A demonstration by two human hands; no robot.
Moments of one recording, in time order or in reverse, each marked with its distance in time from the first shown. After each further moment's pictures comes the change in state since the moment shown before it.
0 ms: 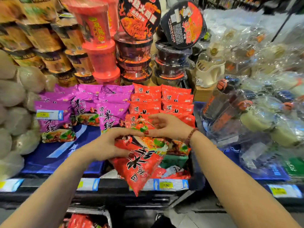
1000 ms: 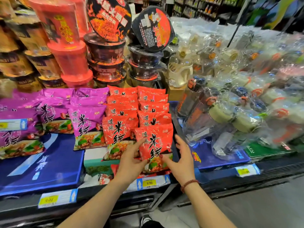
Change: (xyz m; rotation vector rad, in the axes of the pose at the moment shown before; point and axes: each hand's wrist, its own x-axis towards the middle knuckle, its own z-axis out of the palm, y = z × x) left_hand 0.047 -0.053 0.149 -0.197 0.356 -0.053; right_hand -0.105 0.111 0.062 0.115 0.893 0.090
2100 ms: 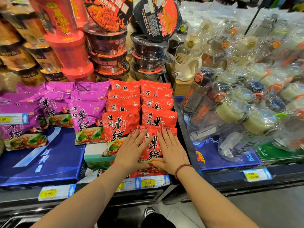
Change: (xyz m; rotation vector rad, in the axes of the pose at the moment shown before) left_hand 0.040 -0.027 -0.007 1.152 -0.239 0.342; right_hand 0.047 0.029 0.021 -1.066 -0.357 -0.513
